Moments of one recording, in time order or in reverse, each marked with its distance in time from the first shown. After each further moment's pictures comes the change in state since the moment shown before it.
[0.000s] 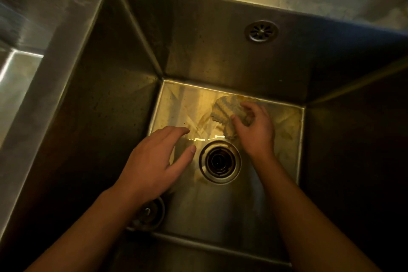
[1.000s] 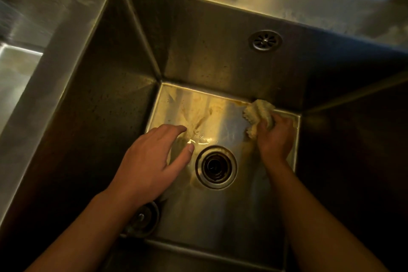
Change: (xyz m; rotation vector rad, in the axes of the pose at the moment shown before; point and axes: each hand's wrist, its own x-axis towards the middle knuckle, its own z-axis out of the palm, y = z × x) left_hand 0.005 0.000 -0.007 -0.026 0.053 0.009; right_hand 0.019 0.039 -0.019 -0.313 0.196 0.199
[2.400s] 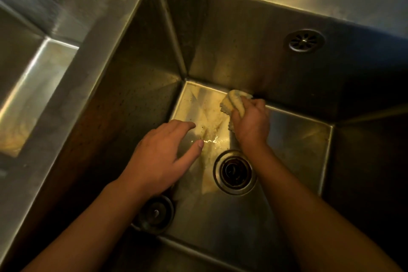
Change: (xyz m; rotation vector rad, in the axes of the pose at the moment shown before) left_hand 0.003 -0.015 -0.008 0.072 -0.017 -0.094; right_hand -0.011 -0.088 0.061 -0.014 -0.279 -0.268
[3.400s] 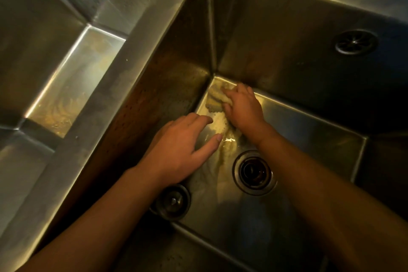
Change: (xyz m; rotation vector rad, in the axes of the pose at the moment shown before) left_hand -0.011 -0.003 -0.014 0.015 -0.009 -0.066; right_hand 0.022 -0.061 0.033 -0.108 -0.285 -0.486
